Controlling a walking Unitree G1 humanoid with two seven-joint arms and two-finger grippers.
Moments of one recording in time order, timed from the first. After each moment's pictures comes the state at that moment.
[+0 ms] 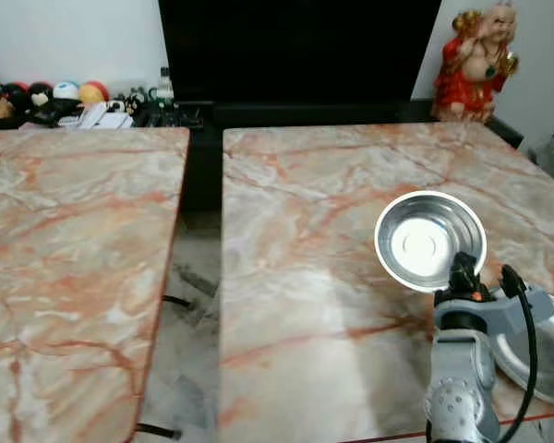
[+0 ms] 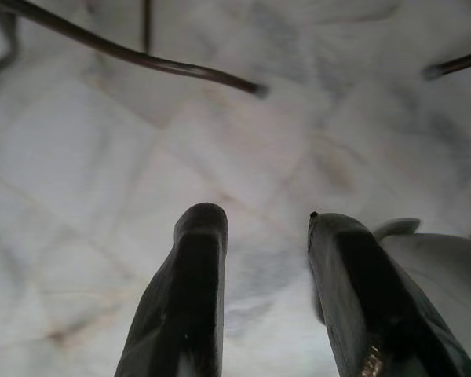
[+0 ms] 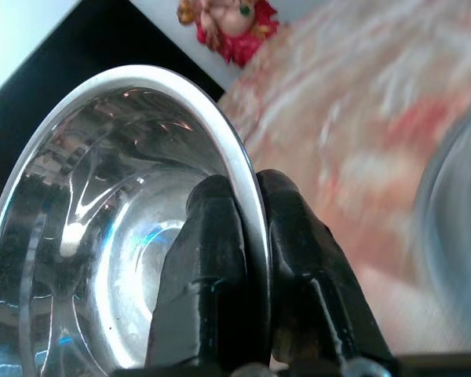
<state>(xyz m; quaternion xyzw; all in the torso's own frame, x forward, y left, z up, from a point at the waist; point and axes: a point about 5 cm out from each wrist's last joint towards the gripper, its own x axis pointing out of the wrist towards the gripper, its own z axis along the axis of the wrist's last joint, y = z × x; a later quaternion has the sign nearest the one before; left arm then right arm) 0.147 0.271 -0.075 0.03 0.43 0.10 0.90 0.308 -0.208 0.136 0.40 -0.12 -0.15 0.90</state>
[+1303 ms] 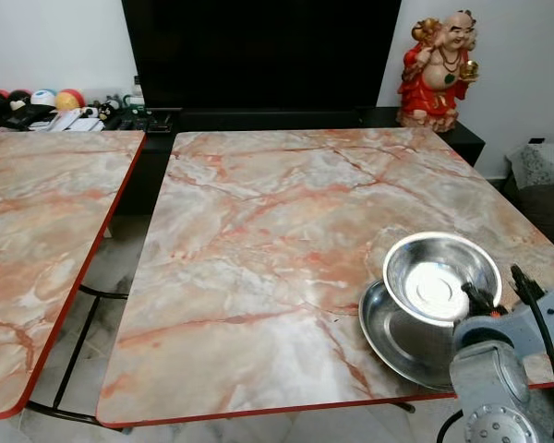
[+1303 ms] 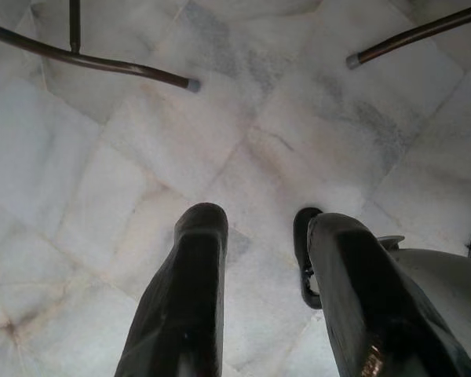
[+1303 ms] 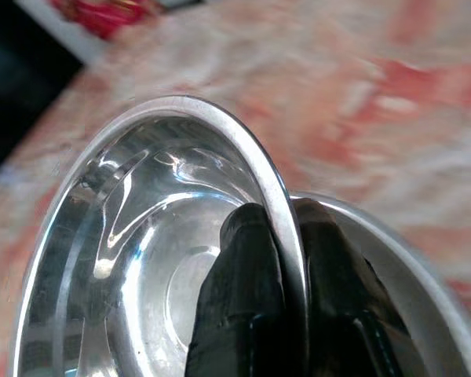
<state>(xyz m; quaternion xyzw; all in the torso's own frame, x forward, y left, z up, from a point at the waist) 0.151 0.273 -0.073 0.04 0.43 0.09 0.90 0.260 -0.209 0.145 0.32 0.09 -0.30 0.89</state>
